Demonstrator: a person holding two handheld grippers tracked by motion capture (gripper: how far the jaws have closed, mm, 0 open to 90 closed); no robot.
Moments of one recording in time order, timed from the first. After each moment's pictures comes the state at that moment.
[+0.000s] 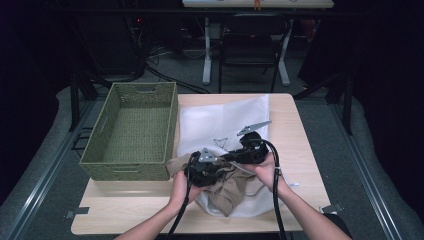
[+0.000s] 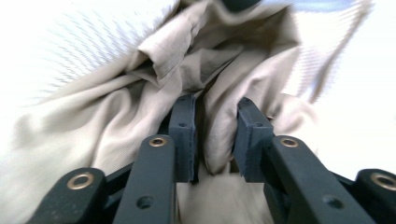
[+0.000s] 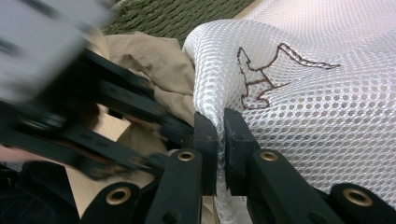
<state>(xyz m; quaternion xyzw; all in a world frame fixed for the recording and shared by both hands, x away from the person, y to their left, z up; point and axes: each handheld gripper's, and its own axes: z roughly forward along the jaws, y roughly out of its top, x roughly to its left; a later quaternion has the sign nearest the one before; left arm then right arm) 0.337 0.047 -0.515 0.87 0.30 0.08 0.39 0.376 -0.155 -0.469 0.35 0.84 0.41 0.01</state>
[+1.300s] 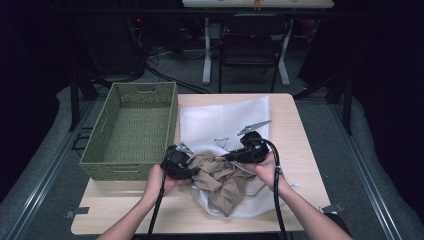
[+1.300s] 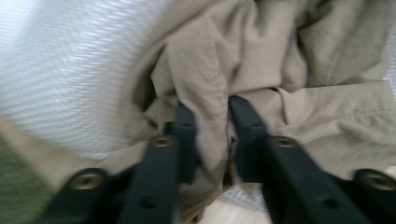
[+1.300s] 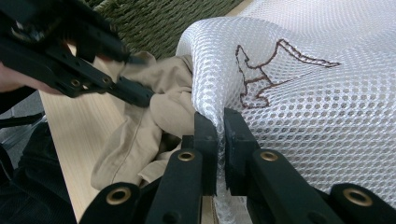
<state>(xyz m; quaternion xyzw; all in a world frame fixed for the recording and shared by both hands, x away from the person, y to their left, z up) 0.357 0.102 -0.512 0.88 0.34 0.04 0.32 0.381 -0.157 -0.473 0.35 0.84 0.41 0.01</state>
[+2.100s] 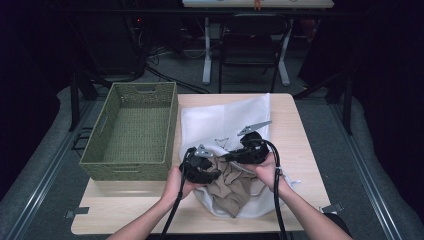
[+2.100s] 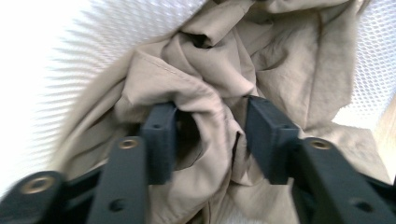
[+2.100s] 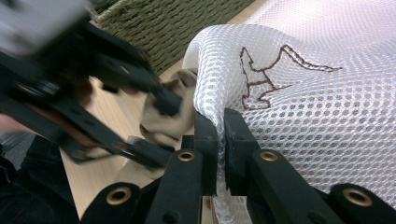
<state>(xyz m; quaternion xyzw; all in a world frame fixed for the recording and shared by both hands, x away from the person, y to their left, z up) 0.347 0.061 -0.504 0.88 0.30 0.07 0.35 0.376 -0.157 -0.469 0.35 0.84 0.41 0.01</state>
